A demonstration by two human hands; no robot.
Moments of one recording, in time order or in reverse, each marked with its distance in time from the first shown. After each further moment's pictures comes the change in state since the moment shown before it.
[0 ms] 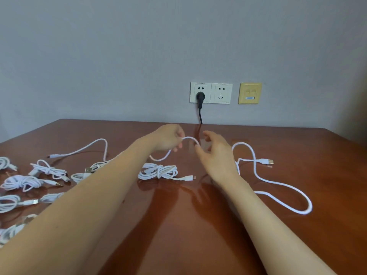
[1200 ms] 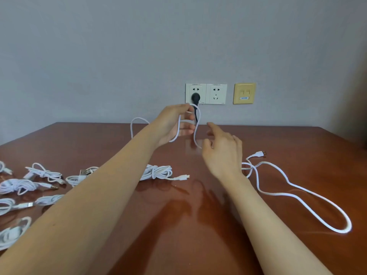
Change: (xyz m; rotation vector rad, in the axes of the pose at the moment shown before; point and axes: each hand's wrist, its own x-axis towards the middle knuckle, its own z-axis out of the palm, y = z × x) left_hand -0.006 0.048 -0.007 -1.058 0.057 0.037; right_hand 0.000 -0.003 -0.024 -0.220 0.128 -0.054
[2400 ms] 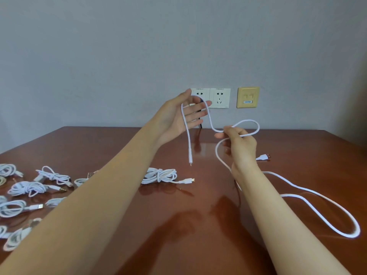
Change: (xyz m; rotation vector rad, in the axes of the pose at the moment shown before) left_hand -0.013 0.020 -0.002 -0.199 -0.149 0.018; right_hand 0.014 0.002 -0.017 1.111 0.095 0.551
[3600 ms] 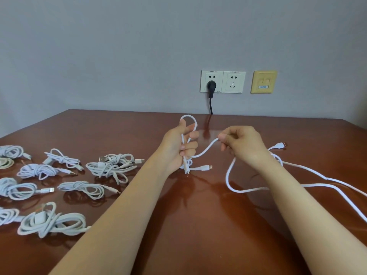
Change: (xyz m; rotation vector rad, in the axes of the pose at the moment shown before) left_hand -0.037 -0.071 -0.038 -0.273 0.215 -0.180; right_hand -0.003 0.018 0.003 -0.806 -0.389 -0.212
